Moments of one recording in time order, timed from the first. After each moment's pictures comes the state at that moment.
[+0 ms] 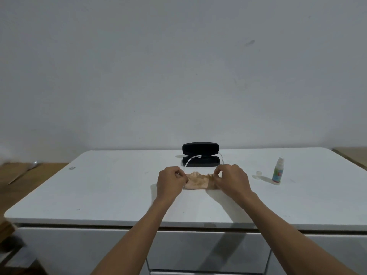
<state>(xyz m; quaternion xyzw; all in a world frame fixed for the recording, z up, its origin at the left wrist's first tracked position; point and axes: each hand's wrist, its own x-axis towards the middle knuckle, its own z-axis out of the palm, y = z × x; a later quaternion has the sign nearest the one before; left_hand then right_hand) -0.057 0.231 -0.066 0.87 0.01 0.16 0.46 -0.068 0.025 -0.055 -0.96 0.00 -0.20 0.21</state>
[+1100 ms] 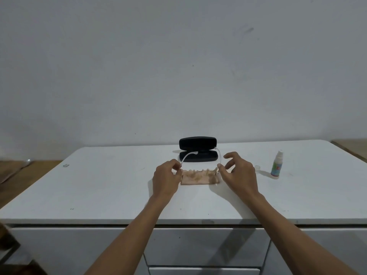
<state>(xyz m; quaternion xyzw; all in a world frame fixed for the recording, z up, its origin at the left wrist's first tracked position) -0.052 0.233 -0.077 0.89 -0.03 0.22 0.40 -0.080 0.005 -0.065 -0.88 0.01 -0.31 0.35</state>
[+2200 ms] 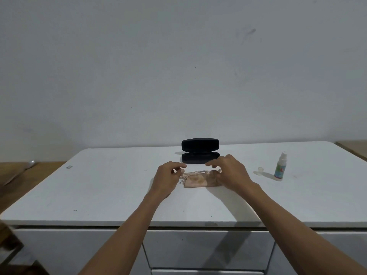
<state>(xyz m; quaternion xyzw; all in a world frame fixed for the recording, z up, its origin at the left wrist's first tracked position) -0.033 0.252 -0.078 0.86 -0.10 0.14 0.49 -0.052 0.017 -0.050 -0.96 -0.10 -0.15 0.20</state>
